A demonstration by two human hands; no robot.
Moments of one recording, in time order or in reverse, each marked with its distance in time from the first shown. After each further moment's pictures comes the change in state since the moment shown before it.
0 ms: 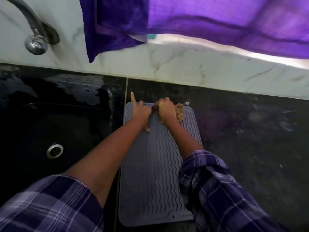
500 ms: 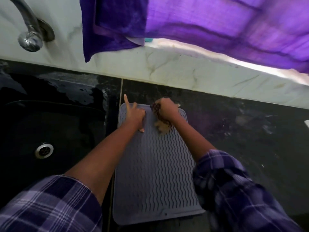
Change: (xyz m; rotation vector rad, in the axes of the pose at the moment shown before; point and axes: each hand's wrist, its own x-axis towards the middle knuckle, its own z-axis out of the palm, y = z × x) left_hand -0.004 -0.003 0.007 -0.091 0.051 0.000; right_hand -0.006 0.016 -0.038 0.102 -0.158 0.060
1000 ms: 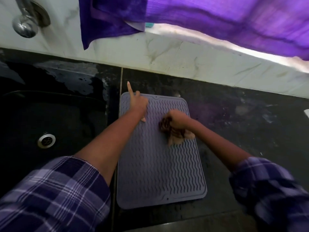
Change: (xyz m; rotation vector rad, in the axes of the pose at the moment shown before) left_hand -0.003 0.005 -0.011 0.064 -0.012 -0.012; right_hand -0.076 0.023 -0.001 -0.019 -0.290 -0.130
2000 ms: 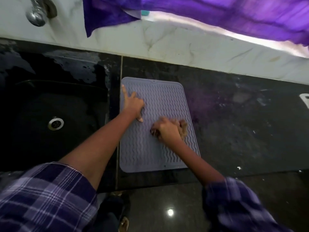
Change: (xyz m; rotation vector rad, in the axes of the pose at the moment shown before) left_hand -0.080 0.014 0.052 -0.031 0.123 0.090; right_hand -0.095 -0.045 0.108 -0.126 0.293 -0.066
